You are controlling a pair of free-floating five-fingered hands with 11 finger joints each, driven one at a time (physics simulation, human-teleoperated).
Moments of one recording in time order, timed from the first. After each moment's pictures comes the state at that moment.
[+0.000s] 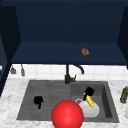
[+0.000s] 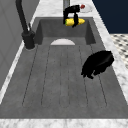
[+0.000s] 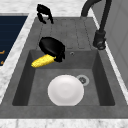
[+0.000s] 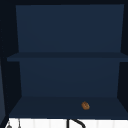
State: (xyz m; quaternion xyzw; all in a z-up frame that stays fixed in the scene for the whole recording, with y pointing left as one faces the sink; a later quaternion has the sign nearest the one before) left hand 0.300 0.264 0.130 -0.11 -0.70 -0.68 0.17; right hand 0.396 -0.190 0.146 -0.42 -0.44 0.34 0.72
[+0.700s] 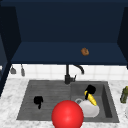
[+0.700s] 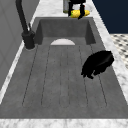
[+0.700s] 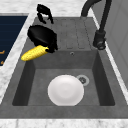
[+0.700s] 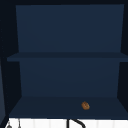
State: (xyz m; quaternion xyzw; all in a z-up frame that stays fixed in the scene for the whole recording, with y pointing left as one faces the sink) left hand 0.300 0.264 0.130 -0.11 -0.70 -0.68 0.17; right hand 0.361 -0.199 0.204 -0.41 -0.46 0.37 0.70
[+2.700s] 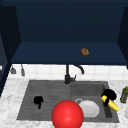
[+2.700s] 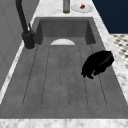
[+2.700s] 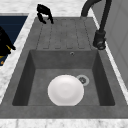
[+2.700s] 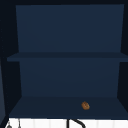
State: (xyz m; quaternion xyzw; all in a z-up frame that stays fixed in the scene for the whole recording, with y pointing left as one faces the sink) left hand 0.300 0.264 0.130 -0.11 -0.70 -0.68 0.17; right hand 0.219 -0.342 0.285 -0.35 -0.56 0.43 0.62
